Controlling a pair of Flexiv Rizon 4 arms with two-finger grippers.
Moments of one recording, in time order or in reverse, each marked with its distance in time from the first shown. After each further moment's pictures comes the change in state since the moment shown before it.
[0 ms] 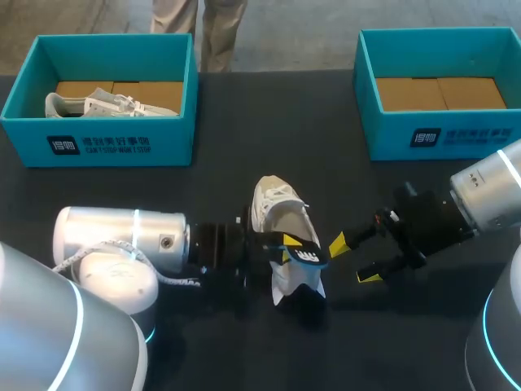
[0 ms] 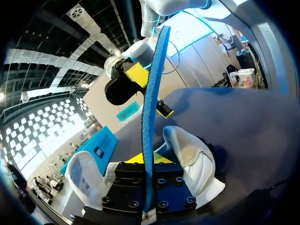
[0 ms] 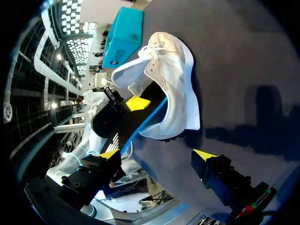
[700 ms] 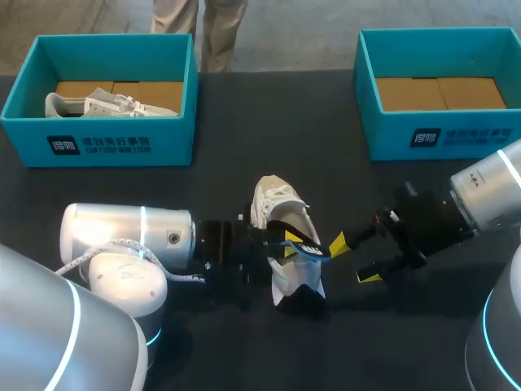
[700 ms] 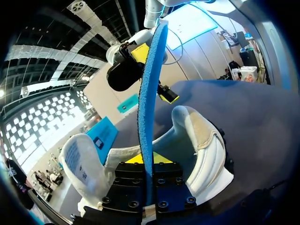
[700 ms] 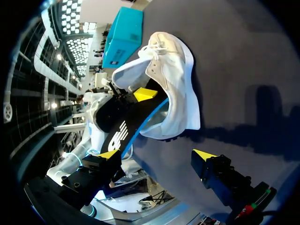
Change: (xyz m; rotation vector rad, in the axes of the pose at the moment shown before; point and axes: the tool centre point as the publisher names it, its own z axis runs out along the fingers) left arm -0.005 0.019 0.007 -0.053 0.000 -0.025; right arm 0.000 0.000 0.000 0.000 0.000 0.000
